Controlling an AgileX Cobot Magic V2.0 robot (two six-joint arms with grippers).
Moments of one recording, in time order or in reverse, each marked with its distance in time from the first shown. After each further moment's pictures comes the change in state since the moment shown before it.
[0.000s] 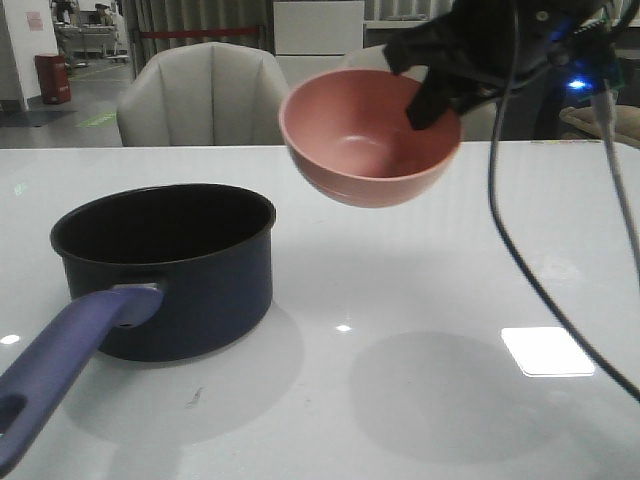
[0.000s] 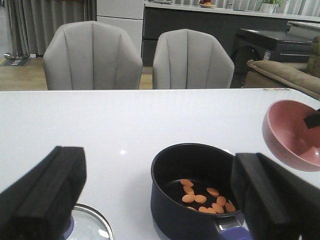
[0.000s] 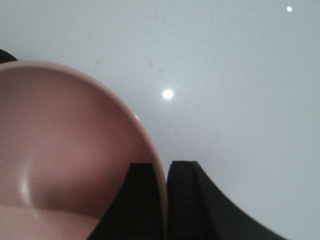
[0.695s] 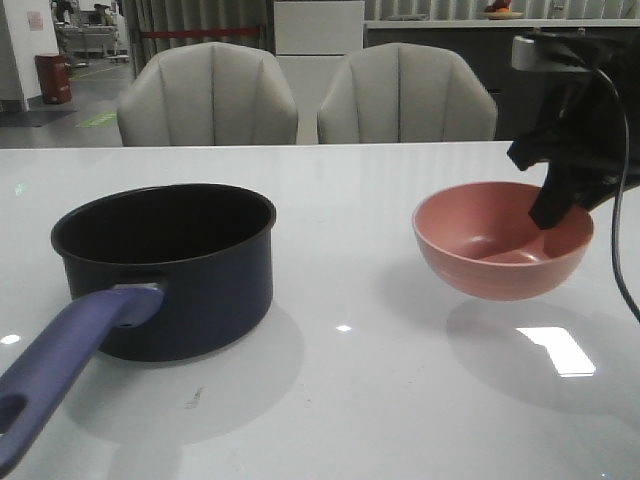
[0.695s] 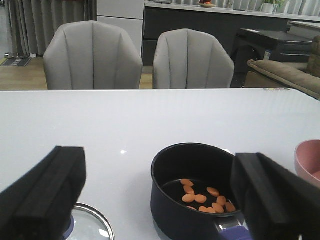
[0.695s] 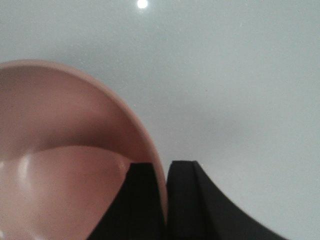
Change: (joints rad) left arm 0.000 0.000 0.000 0.000 0.000 0.000; right arm -0.232 0.132 0.000 -0.082 0.197 0.000
